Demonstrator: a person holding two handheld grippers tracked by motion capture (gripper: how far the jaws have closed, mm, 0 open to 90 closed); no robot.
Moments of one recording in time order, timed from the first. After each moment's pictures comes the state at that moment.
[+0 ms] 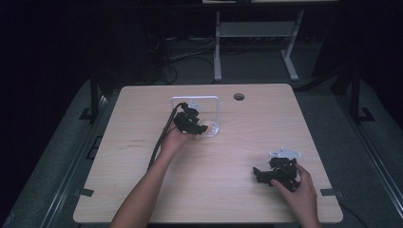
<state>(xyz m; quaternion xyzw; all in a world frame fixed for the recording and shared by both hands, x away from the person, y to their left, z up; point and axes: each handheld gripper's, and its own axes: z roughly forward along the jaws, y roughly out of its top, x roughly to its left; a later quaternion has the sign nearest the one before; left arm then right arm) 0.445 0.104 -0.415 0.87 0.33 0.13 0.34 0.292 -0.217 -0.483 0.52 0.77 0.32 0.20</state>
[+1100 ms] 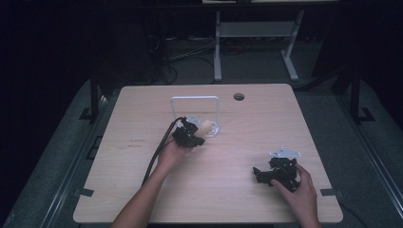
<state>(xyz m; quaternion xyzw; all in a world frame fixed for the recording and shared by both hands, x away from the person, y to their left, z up) 0.413 0.109 -0.443 0.89 0.31 0.05 0.32 0.292 -0.217 -0.483 0.52 0.77 0.32 0.20</state>
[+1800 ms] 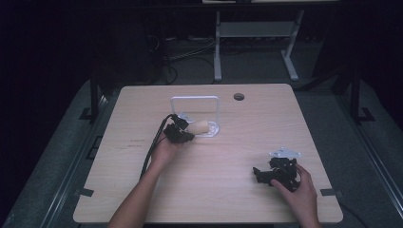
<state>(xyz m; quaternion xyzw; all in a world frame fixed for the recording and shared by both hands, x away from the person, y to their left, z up) 0.430 0.139 -0.447 0.88 0.35 0.09 0.31 0.292 -0.217 -0.483 0.52 0.77 0.32 0.20</state>
